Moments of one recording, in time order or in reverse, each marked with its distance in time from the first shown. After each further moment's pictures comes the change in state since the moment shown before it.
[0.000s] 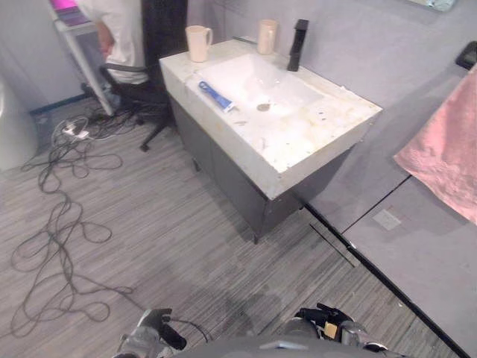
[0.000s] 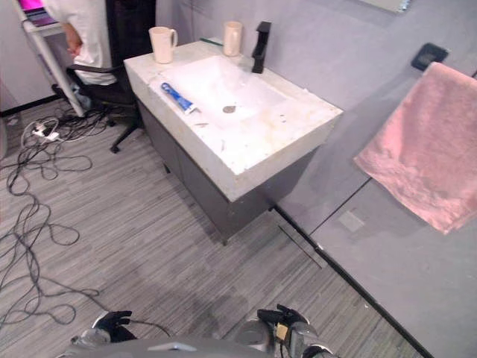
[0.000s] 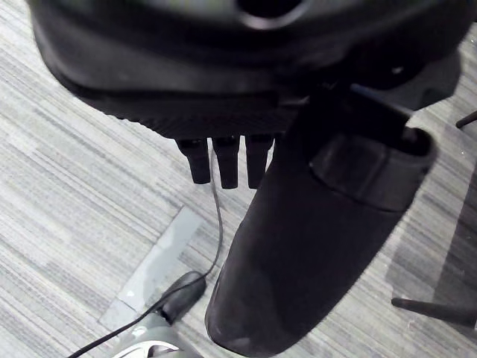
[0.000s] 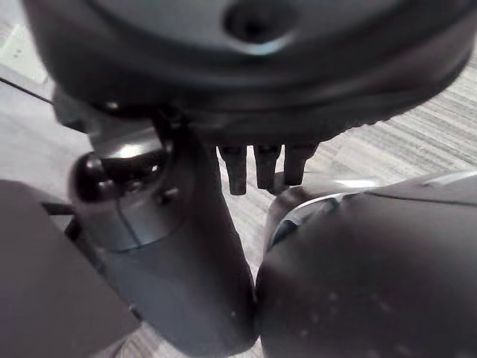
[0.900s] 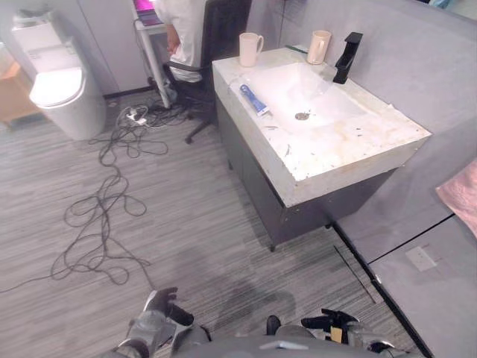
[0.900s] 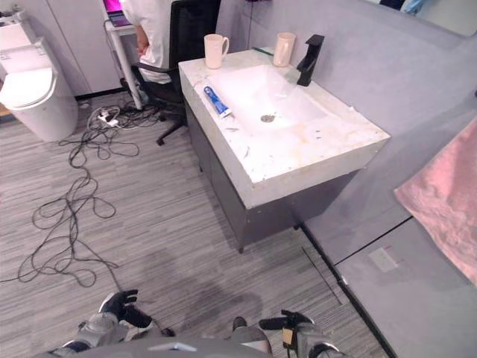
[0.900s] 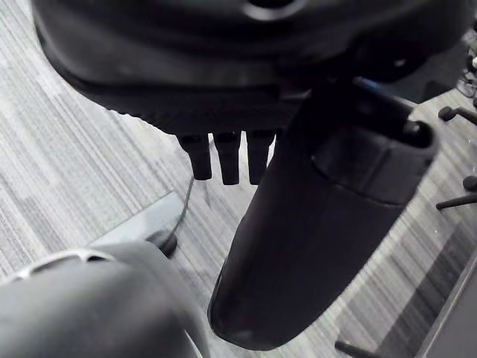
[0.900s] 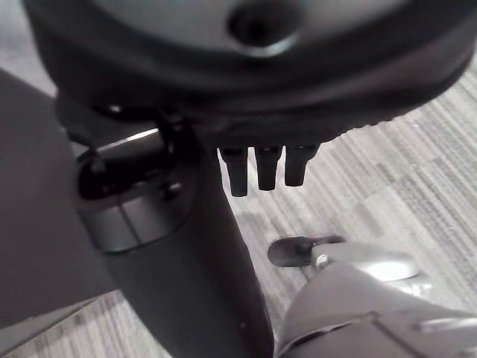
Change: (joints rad) left arm -0.051 -0.034 0.086 0.003 -0.021 -0.050 0.014; right arm 0.001 -0.047 0.082 0.026 -0.082 0.058 0.017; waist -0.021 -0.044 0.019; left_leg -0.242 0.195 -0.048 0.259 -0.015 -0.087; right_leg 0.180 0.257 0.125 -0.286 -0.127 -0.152
